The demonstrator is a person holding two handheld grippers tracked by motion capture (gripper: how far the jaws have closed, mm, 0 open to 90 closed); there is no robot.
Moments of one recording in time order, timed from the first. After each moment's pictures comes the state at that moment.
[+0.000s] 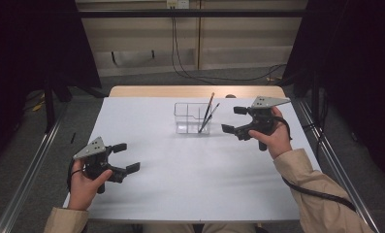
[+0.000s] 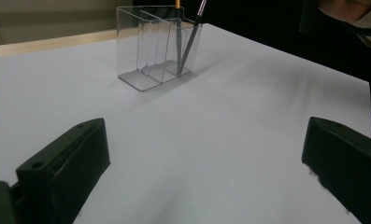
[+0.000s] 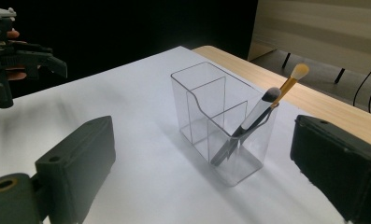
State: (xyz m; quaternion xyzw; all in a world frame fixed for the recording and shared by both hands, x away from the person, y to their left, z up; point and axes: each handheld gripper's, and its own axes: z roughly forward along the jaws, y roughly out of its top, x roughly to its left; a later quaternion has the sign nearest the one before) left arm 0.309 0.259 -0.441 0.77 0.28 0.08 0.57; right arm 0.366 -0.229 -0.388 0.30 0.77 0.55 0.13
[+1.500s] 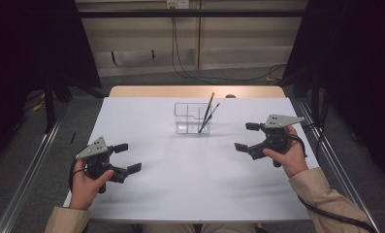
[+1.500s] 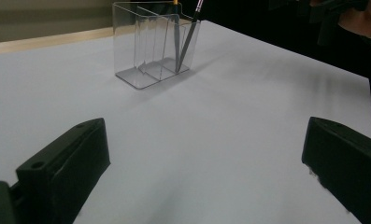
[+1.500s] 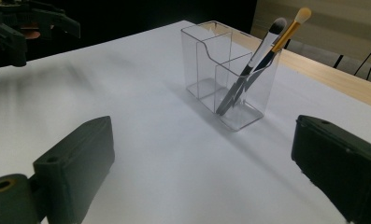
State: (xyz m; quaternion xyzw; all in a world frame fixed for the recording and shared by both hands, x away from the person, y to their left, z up) left arm 0.310 0.256 -0.443 0.77 0.27 0.07 0.57; right arm 0.322 -0.260 -0.411 0.29 0.78 0.53 0.14
